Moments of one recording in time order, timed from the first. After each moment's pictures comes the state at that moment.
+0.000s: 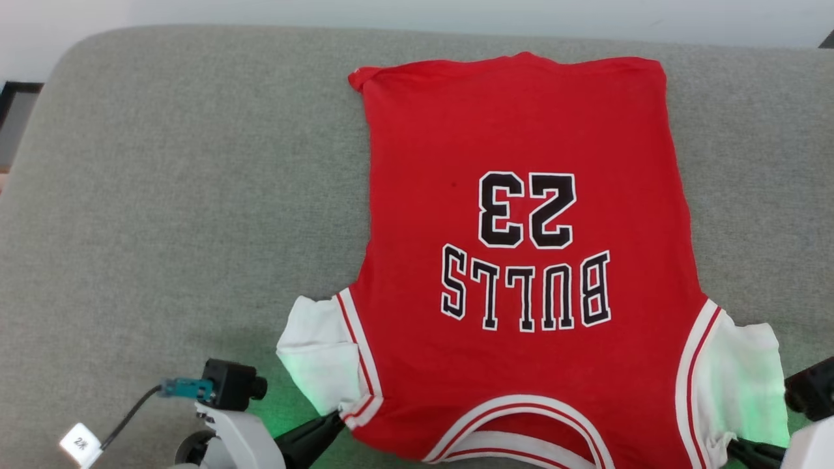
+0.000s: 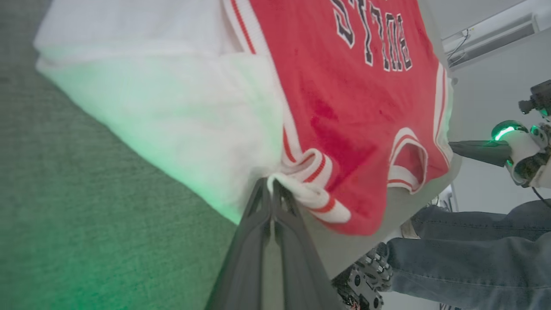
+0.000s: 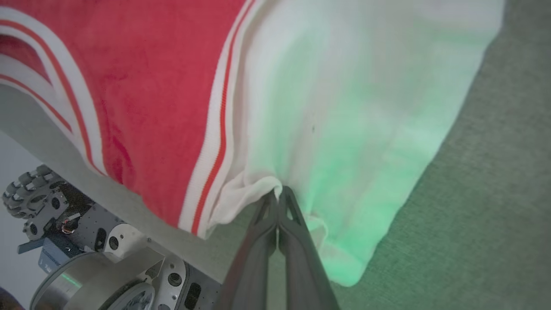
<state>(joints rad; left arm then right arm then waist) -0.55 0.82 -1.26 0.08 -1.51 -0.08 -0.16 0.09 -0.73 0.21 -0.18 0.76 0.13 0.70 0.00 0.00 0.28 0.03</state>
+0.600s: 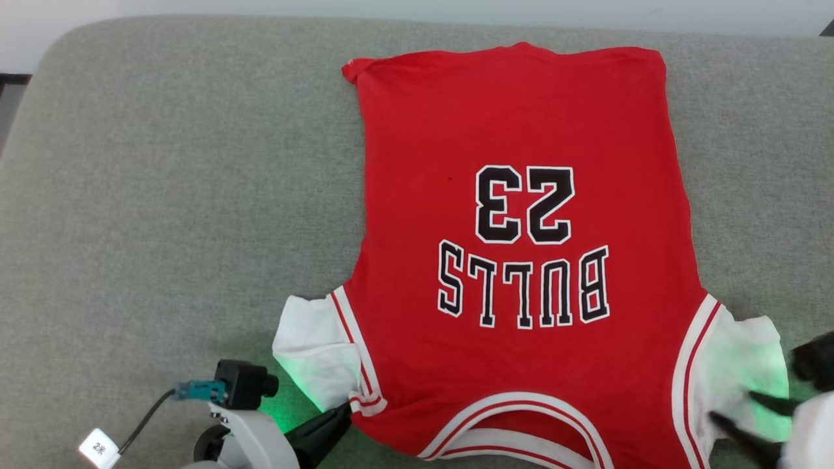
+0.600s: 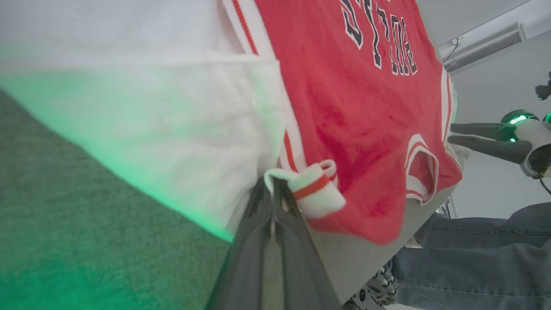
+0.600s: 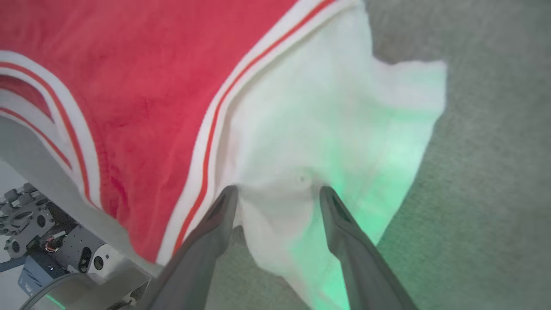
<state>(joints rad) -0.54 0.72 -1.26 0.24 -1.46 -0.12 -0.21 0.02 -0.72 0.22 -0.17 0.73 0.13 0.66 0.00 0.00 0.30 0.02</state>
